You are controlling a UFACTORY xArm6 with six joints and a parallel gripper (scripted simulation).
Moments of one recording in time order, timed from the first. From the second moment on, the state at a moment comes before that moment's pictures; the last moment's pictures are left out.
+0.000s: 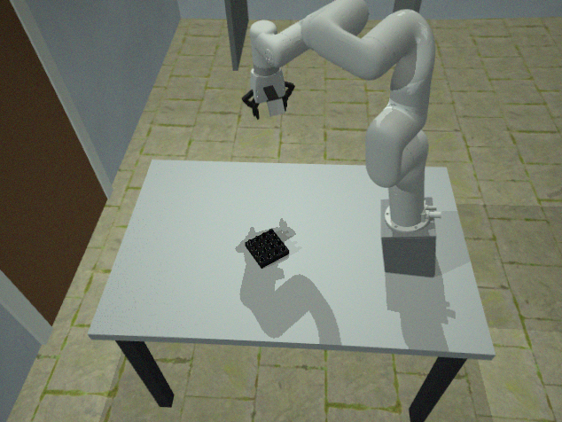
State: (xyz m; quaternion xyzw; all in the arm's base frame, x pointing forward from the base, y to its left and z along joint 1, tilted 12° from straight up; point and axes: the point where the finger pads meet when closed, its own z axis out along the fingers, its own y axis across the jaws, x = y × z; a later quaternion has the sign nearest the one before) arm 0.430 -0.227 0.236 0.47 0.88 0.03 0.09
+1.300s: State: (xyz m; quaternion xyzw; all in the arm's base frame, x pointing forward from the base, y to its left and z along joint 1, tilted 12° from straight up) arm 0.476 -0.111 0.120 0.69 0.72 0.05 0.08
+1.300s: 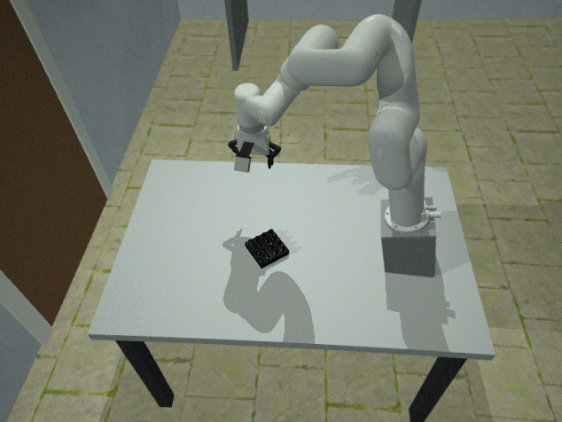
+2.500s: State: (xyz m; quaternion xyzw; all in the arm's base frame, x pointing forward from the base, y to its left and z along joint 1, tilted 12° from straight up) arm 0.468 0.000 0.036 0.83 0.55 0.08 0.06
